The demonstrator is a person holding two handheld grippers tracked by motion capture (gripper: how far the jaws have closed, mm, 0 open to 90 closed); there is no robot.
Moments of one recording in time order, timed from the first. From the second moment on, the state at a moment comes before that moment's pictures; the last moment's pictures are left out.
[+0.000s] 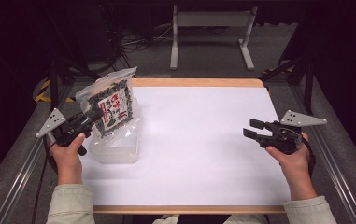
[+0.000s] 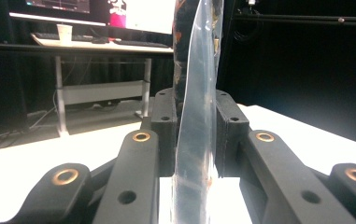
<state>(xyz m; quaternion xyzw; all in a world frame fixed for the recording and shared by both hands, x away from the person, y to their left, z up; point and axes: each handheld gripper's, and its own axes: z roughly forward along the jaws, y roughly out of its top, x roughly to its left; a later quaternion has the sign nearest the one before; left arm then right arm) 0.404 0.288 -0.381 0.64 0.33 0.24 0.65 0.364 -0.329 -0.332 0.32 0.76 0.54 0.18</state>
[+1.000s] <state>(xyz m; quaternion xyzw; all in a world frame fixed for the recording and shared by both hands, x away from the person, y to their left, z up) 0.400 0.302 -0.404 0.65 0.38 0.22 0.62 0.372 -0.323 -0.333 0.32 0.76 0.54 0.17</state>
